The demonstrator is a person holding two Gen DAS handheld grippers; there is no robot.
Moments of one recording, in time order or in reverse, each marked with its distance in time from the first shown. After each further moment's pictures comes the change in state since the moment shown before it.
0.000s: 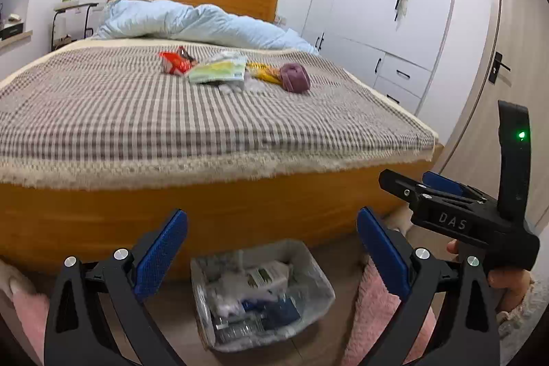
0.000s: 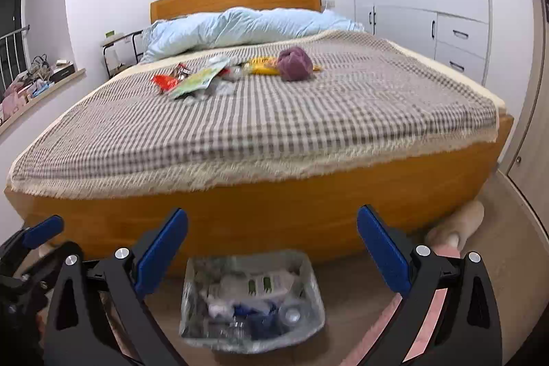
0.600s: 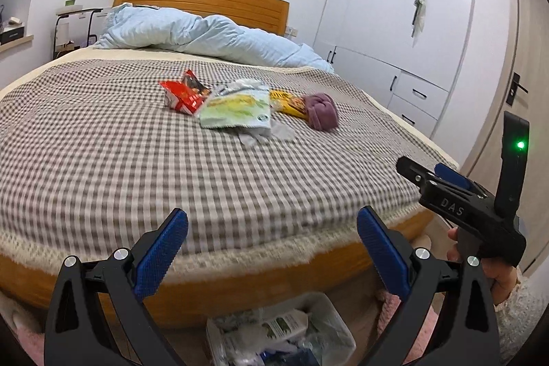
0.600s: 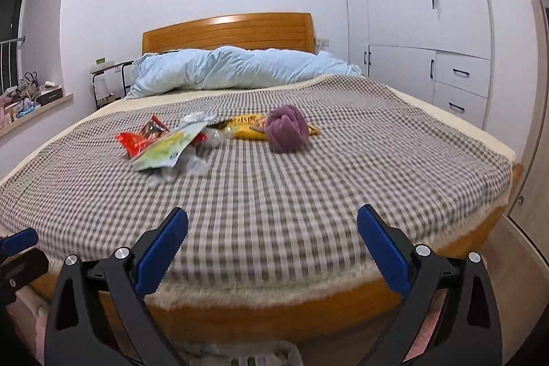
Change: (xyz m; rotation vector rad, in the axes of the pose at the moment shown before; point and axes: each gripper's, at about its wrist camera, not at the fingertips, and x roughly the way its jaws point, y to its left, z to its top) left arm 0.067 0.044 0.083 -0.027 -0.036 0.023; right arm 0.080 -0.008 0.082 -0.019 -0.154 -0.035
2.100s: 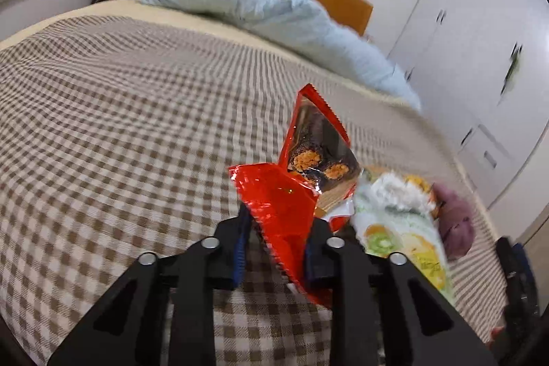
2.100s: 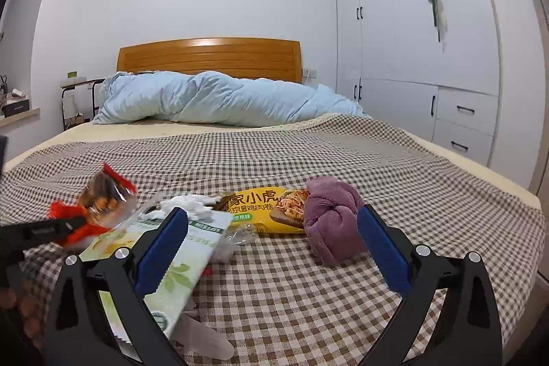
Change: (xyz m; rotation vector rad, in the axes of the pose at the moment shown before) left arm 0.213 0.159 0.141 -0.277 0.026 0.131; right arm 0.163 0.081 0.073 -0.043 -0.135 -0.142
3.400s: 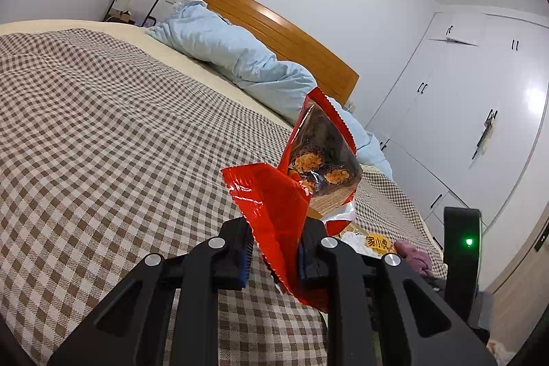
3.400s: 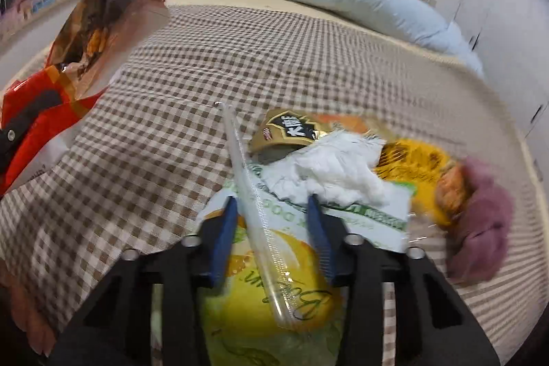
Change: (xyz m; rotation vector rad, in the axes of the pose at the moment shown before) left arm -0.051 0.025 -0.011 -0.122 -0.235 -0.119; right arm 0.106 0.113 -0.004 -0.269 0.535 0.365
